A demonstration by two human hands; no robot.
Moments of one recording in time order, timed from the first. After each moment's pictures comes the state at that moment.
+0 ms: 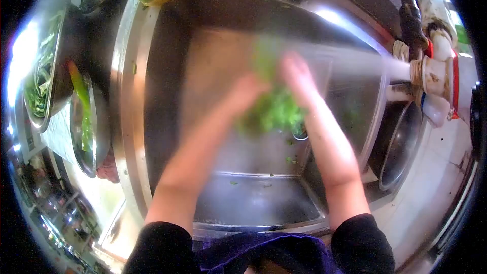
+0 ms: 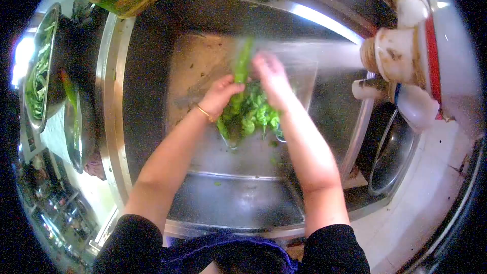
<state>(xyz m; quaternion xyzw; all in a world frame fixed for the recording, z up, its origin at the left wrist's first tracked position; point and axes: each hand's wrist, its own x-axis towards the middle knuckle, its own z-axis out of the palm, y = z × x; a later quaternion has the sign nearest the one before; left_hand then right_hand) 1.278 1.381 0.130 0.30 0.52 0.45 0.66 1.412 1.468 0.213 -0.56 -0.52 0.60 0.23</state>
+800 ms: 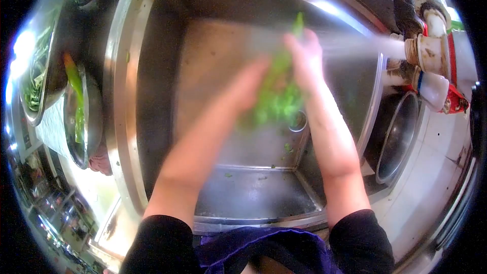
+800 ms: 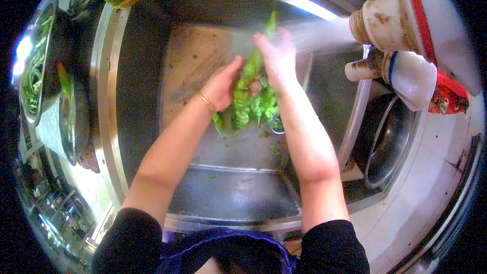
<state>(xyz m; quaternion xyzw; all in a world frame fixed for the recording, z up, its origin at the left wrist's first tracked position) 1.300 1.395 0.192 0.00 0.31 0.52 0.79 1.406 1.484 0.250 -0.56 -0.58 0.51 0.31</state>
